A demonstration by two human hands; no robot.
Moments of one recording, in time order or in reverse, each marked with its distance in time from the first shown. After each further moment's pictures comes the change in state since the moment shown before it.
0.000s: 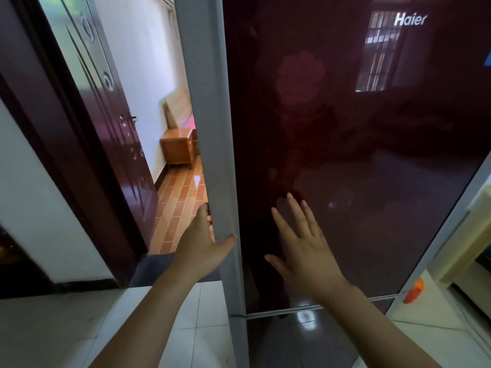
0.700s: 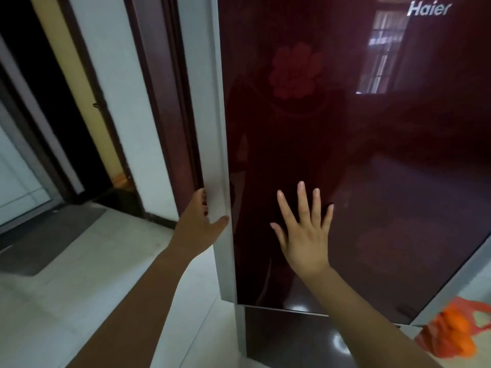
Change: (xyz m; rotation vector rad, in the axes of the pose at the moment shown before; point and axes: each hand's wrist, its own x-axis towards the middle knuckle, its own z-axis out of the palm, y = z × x) left_hand -0.109 0.067 0.058 0.115 0.434 -0.260; right_hand -0.035 0.066 0.003 -0.001 0.360 -0.269
